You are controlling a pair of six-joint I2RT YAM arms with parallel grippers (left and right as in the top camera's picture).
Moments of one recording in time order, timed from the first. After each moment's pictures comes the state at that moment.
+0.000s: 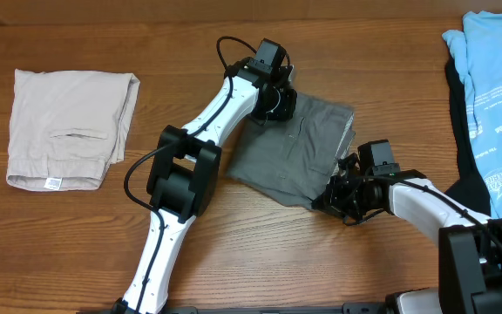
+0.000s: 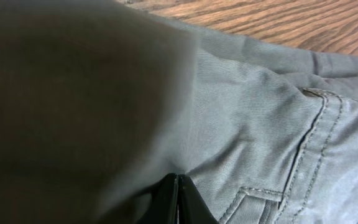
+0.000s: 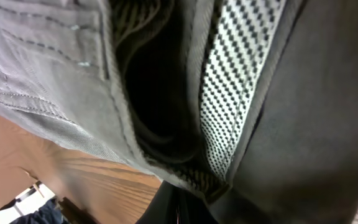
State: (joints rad) left arm -0.47 2.51 2.11 -0.79 0.39 -0.31; right arm 0.15 1.60 0.67 -0.45 -0.64 0.52
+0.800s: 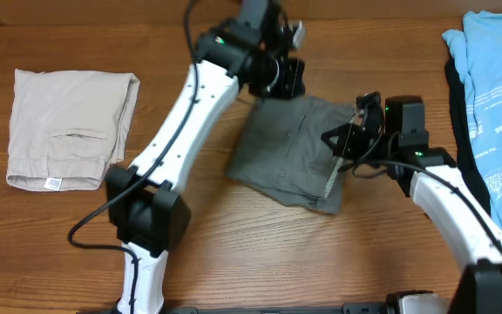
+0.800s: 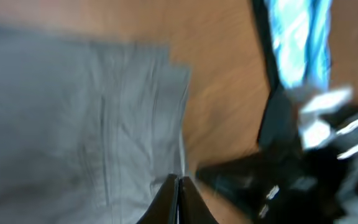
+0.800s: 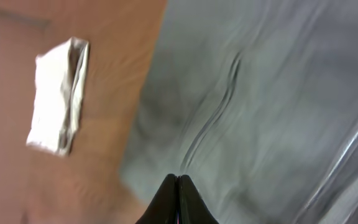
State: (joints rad) left arm -0.49 2.16 2.13 -1.04 0.55 -0.31; right arm 0.08 1.49 0.90 -0.27 -0.59 0.44
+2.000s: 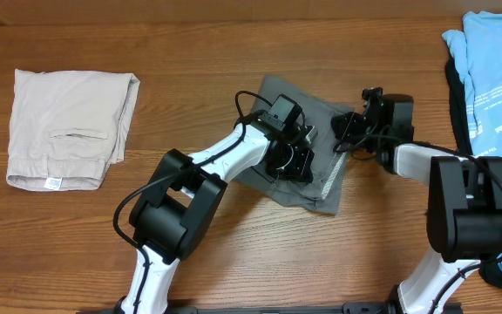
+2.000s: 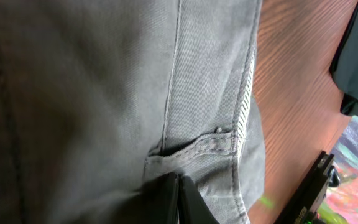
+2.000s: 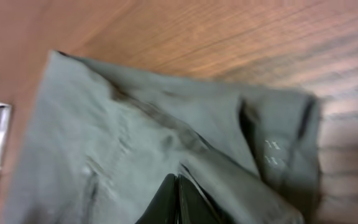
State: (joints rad) left arm -0.63 2.17 1.48 -0.60 0.64 -0.38; right arm -0.02 1.95 0.94 0.21 -0.54 0.44
